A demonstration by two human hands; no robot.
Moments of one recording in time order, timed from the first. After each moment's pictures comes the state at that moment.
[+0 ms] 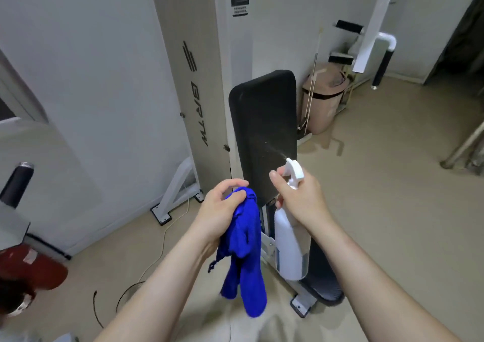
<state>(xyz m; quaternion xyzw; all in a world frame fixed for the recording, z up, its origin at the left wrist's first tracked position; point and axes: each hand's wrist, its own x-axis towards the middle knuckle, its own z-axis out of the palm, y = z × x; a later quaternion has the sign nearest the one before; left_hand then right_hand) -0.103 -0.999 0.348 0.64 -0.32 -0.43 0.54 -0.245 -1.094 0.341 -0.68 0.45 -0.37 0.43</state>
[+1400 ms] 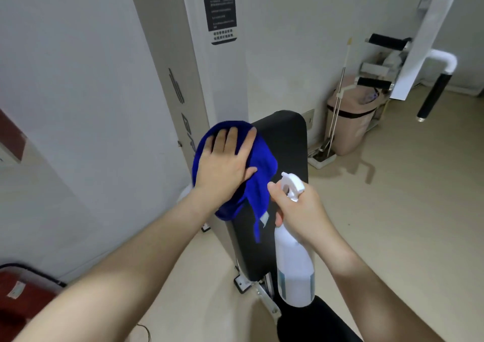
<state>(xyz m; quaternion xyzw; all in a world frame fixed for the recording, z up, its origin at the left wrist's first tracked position) 0.002 -1.327 0.356 0.73 -0.60 0.32 0.05 -0.191 -1.338 0.346 -0.69 0.40 -0.33 0.50</state>
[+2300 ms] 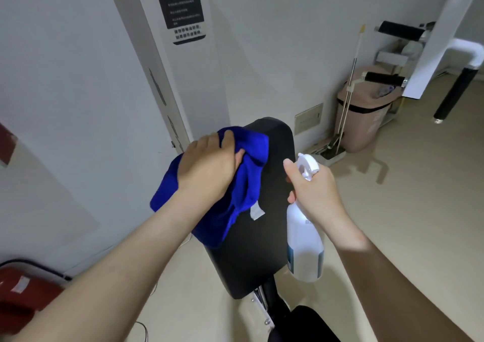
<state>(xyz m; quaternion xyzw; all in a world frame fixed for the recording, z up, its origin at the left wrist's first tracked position) -0.018 -1.382 0.374 0.77 -0.56 0.31 0.03 -0.206 -1.456 0.353 -0.69 0.43 -0.37 0.45</state>
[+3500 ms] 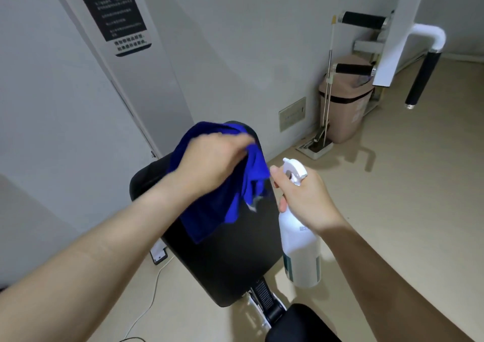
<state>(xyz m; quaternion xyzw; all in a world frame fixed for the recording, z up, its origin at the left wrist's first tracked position) -0.059 -1.434 0.402 0.65 -0.72 0.18 0.15 -0.247 -1.480 0.341 -0.68 0.41 -0.34 0.50</state>
